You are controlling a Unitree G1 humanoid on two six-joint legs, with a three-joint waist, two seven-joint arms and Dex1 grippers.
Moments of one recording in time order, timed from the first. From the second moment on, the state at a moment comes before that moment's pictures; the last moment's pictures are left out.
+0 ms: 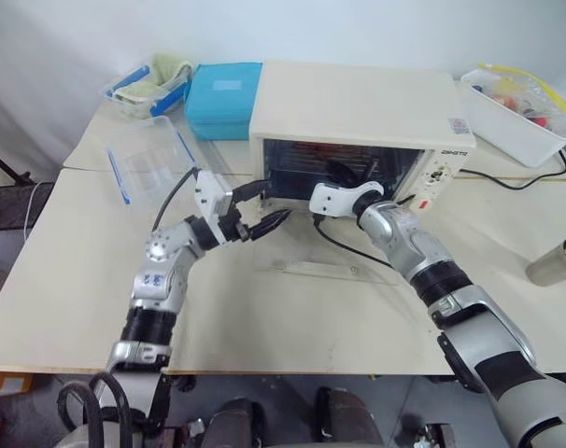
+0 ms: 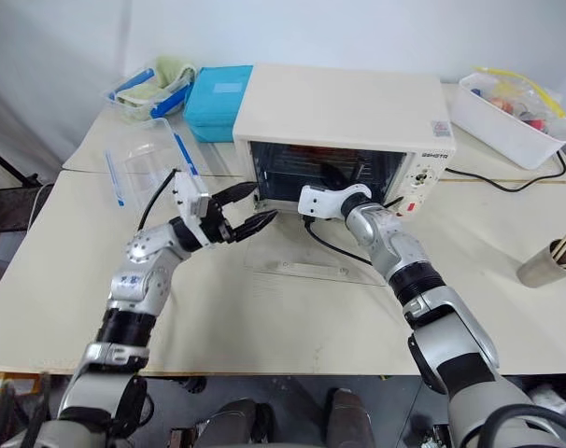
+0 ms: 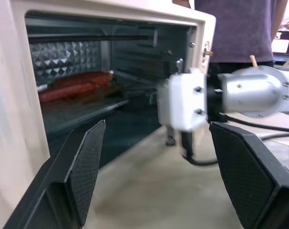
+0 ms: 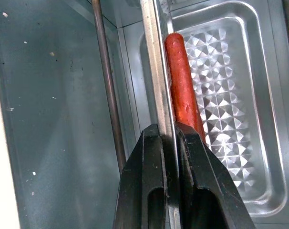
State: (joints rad) left arm -0.66 0.29 0.02 0.34 -0.37 0.01 -0.85; right arm -0.94 -0.40 0.42 0.72 -0.69 -0.19 -0.02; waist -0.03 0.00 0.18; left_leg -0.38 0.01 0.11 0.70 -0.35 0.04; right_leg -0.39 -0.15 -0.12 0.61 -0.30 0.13
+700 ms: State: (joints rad) left arm -0.81 0.28 0.07 0.60 -0.37 -0.04 -0.92; right arm -0.49 -0.57 0.30 -0.03 -0.63 -0.15 0.27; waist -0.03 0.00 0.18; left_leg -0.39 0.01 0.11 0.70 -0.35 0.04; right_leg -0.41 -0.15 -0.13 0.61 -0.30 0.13
